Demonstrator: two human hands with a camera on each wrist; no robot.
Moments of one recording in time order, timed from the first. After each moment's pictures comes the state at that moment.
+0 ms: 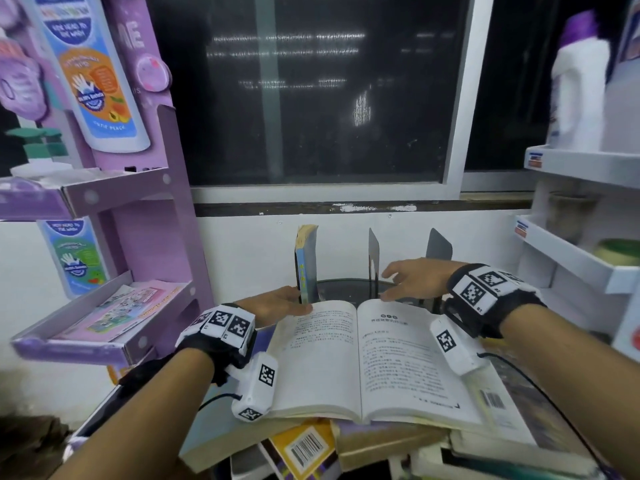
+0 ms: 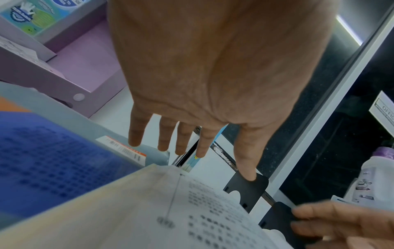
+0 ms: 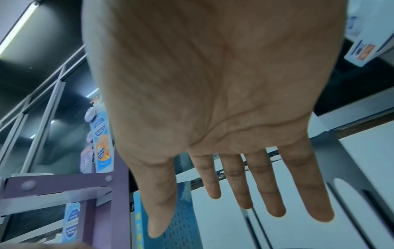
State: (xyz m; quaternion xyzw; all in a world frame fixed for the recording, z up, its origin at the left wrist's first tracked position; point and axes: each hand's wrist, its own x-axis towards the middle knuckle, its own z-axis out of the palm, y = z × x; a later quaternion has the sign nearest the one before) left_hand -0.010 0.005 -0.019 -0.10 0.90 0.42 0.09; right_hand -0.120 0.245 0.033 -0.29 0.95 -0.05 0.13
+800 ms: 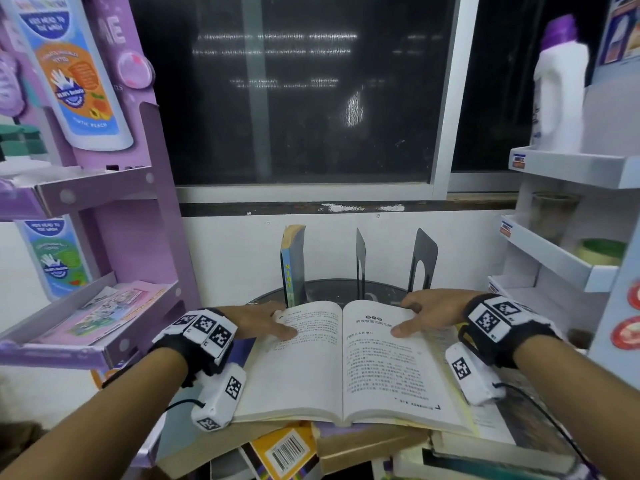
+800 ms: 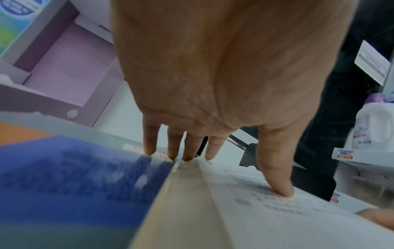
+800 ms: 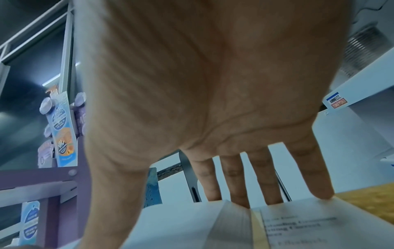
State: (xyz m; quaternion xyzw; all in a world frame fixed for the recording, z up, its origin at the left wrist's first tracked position) left_hand -0.009 -0.006 -0.032 -0.10 0.93 0.31 0.17; right_hand -0.137 0.293 -0.010 -0.24 0.94 -0.08 0.22
